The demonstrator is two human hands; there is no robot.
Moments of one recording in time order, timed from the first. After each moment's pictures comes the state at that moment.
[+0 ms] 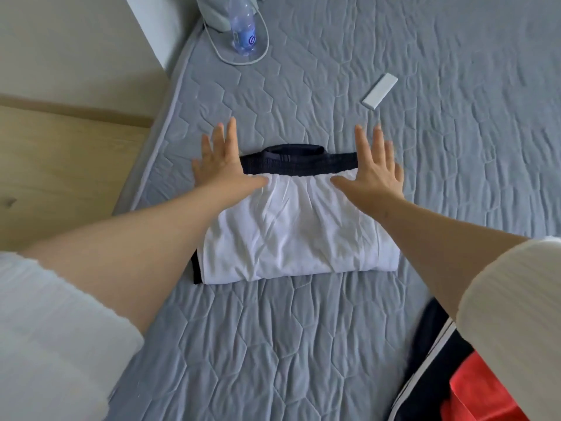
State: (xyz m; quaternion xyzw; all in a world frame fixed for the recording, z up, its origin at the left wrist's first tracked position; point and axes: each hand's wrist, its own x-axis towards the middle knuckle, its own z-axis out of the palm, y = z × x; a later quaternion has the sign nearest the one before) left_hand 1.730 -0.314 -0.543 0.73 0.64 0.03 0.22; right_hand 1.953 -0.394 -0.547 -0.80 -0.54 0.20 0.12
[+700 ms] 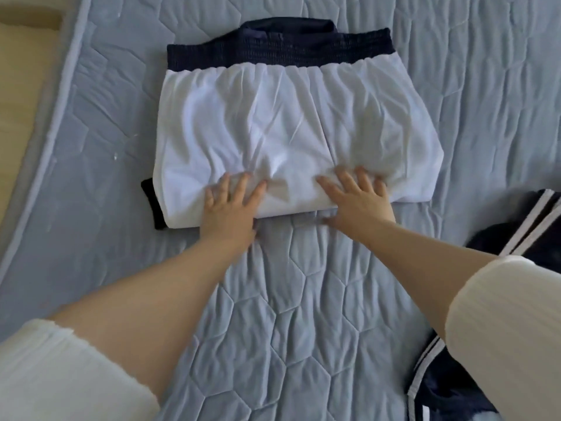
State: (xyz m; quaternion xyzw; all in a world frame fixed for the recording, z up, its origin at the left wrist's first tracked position) left_hand 1.707 -0.443 -0.728 0.83 0.50 -0.23 0.13; right_hand 1.922 -0.495 -0.729 -0.72 -0.63 0.22 -0.18
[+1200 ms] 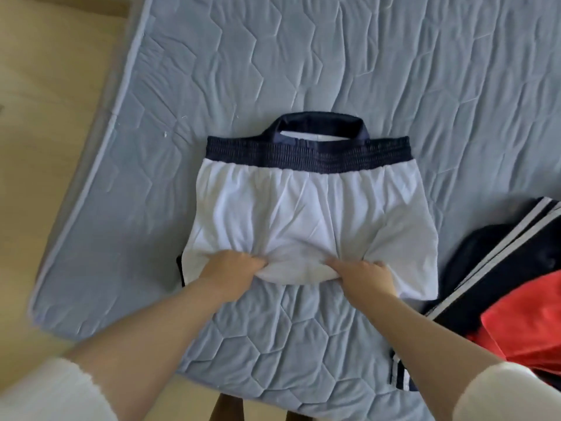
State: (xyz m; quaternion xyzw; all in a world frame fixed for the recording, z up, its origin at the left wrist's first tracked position) left_hand 1.644 -0.541 -0.695 0.82 0.40 -0.32 0.25; right_hand 1.876 -0.605 -0.685 -0.65 -0.62 0.36 -0.24
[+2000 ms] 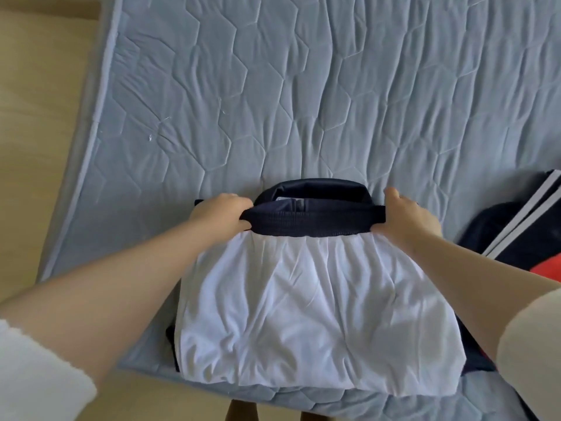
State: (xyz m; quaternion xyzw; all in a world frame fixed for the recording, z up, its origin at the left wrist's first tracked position) left_hand 1.663 -0.455 -0.676 0.77 0.49 -0.27 0.30; right_hand 1.937 -0.554 -0.691 -0.81 -0.46 0.32 -0.15
